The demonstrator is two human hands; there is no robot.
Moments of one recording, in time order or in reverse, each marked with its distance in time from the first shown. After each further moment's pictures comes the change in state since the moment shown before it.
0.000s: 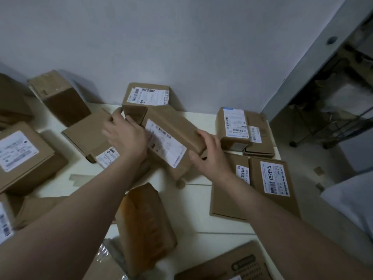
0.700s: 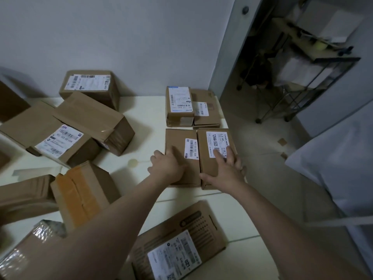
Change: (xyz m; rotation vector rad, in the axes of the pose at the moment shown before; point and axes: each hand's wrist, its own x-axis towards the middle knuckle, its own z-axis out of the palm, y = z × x) left_hand -0.225 0.026 0.054 0.530 -0.906 0.286; right_hand -0.138 0.115 -0.109 -0.578 -0.160 0.559
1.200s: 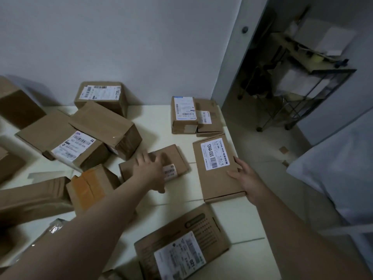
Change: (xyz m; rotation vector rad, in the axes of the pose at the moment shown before) left_hand -0.006 -0.049 -0.041 0.431 -0.125 0.079; right_hand -0.008 0.042 -0.008 1.208 -0.069 0.110
